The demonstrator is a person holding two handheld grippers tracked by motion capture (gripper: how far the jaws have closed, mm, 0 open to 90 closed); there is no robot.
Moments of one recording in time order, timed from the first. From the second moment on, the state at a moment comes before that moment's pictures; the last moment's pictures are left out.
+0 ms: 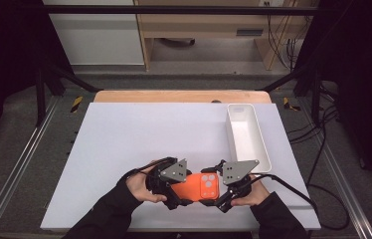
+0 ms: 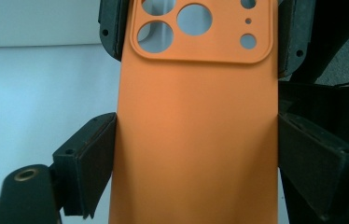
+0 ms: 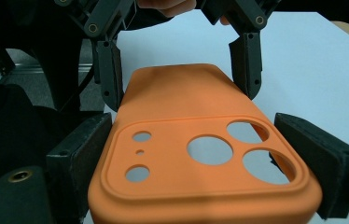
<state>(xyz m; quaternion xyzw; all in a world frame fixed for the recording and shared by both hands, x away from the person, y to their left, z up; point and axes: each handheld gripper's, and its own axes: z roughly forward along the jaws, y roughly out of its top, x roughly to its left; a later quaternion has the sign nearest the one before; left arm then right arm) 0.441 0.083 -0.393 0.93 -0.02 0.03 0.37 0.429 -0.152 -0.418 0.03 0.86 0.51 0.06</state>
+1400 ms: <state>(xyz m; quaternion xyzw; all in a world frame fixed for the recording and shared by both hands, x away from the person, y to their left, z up) 0.438 0.081 -0.393 0.93 -0.03 0.03 0.37 0.427 -0.152 -0.417 0.03 0.86 0.51 0.04</state>
